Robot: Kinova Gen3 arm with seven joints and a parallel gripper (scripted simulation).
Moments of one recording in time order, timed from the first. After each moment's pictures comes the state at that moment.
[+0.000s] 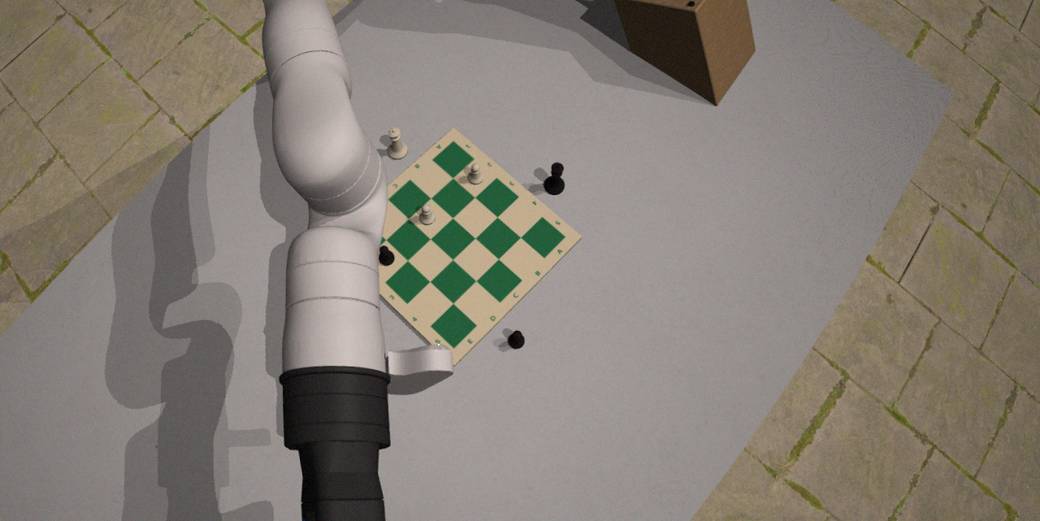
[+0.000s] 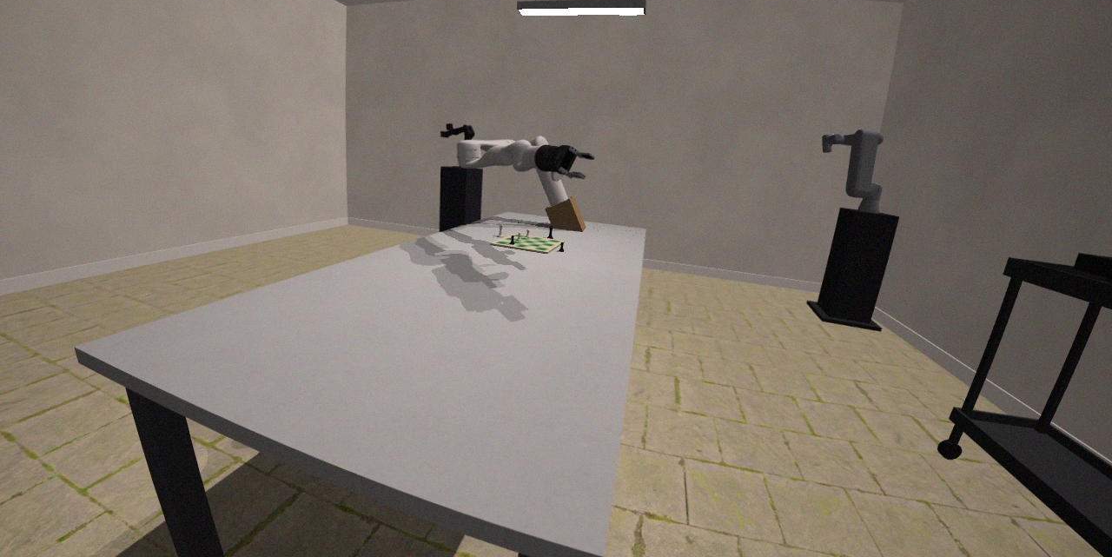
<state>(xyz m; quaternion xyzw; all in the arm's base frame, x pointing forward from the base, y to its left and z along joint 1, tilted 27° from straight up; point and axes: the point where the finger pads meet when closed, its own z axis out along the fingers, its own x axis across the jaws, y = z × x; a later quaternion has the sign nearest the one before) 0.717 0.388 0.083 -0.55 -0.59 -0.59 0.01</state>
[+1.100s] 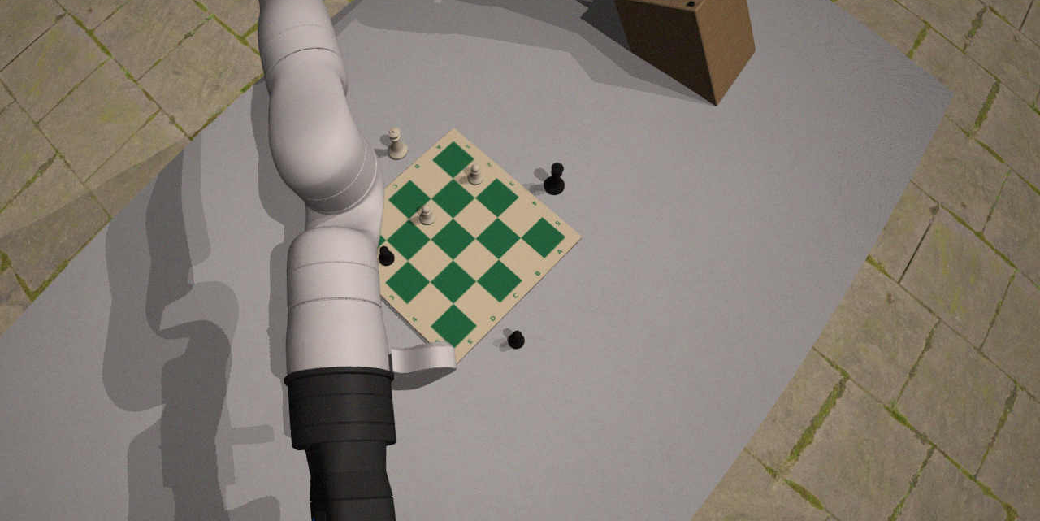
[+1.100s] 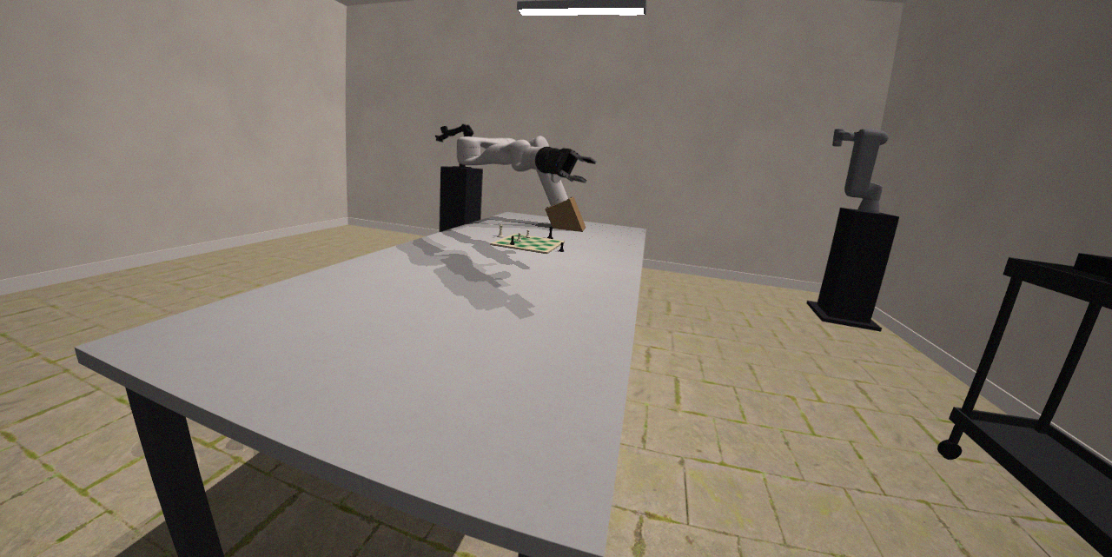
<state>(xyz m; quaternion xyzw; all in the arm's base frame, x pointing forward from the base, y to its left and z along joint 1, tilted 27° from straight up) 0.710 0.385 0.072 -0.55 -0.61 -0.57 0.02</state>
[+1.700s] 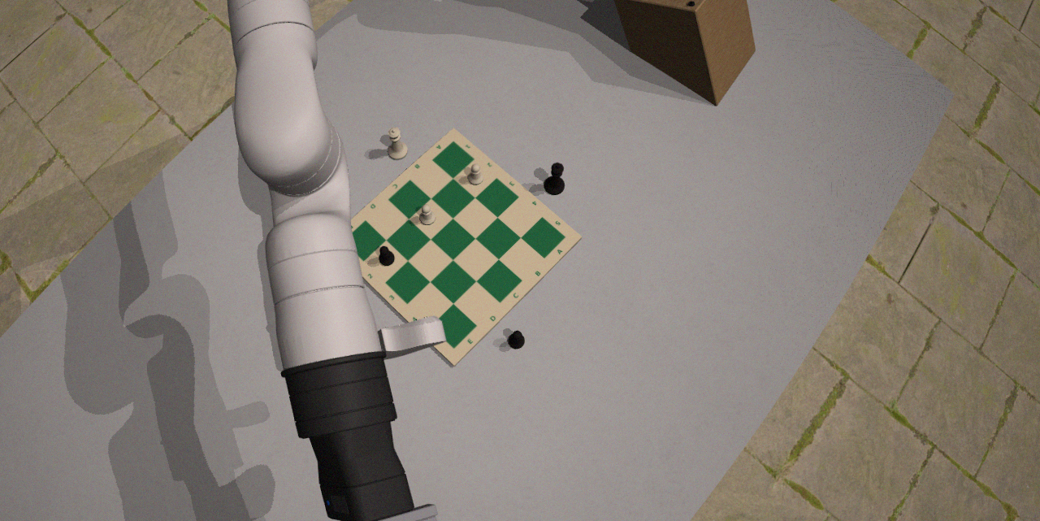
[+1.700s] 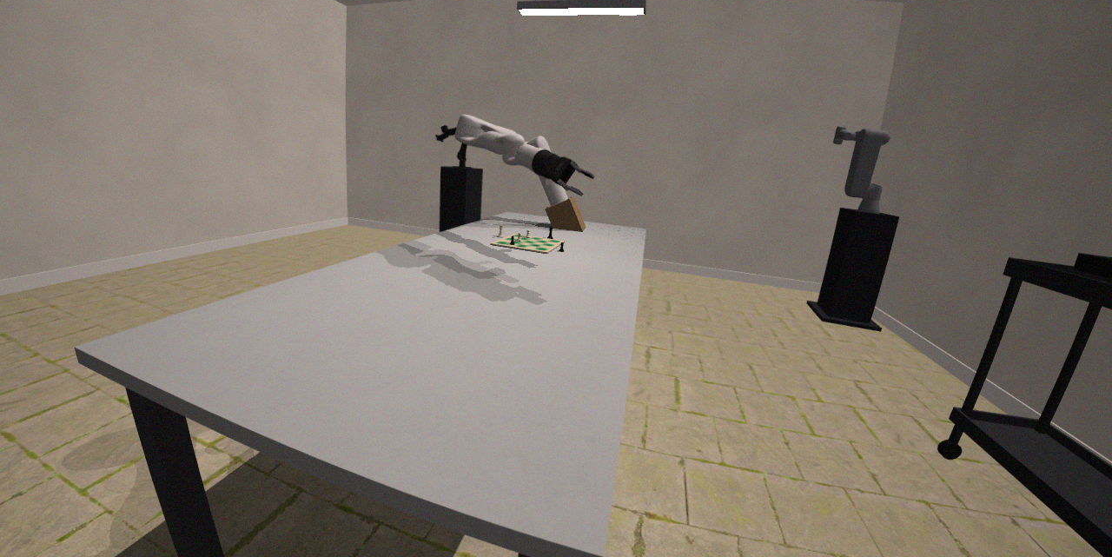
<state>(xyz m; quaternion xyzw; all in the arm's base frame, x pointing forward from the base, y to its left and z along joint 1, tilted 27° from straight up) 0.689 0.359 0.042 -0.54 -0.69 -0.49 0.01</state>
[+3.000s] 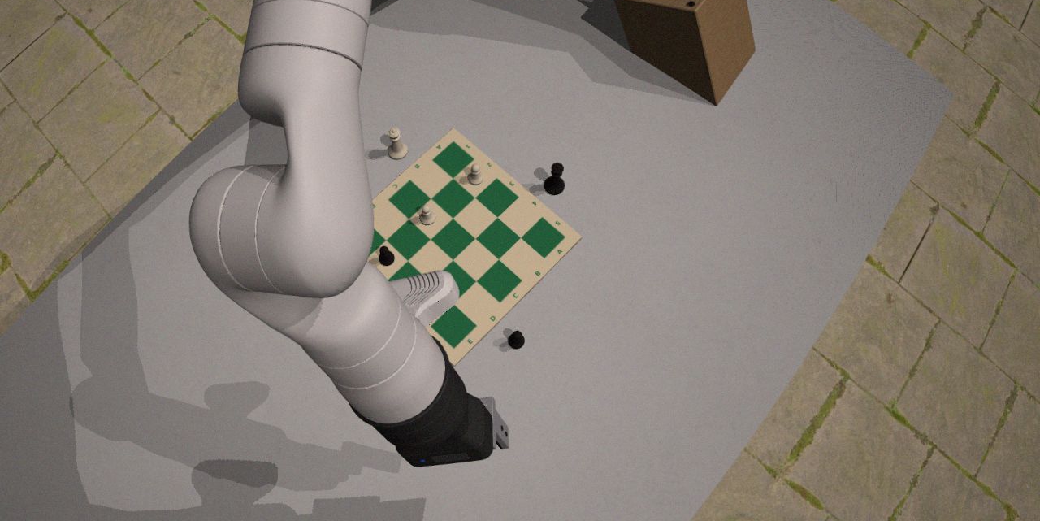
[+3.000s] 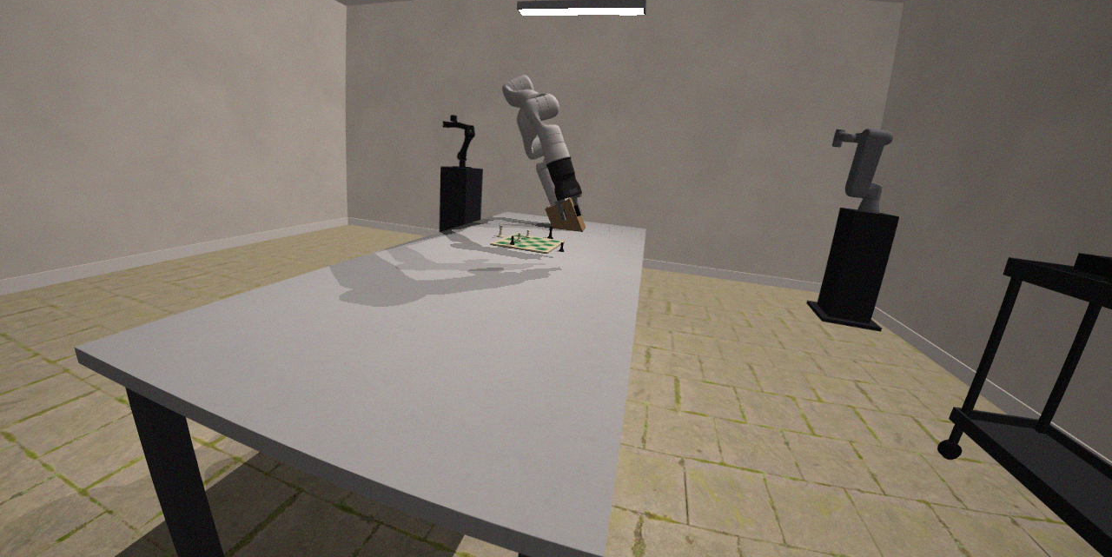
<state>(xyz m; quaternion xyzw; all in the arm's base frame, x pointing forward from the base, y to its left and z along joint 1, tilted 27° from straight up) 0.591 0.256 -0.031 -0.33 -0.94 0.02 -0.04</state>
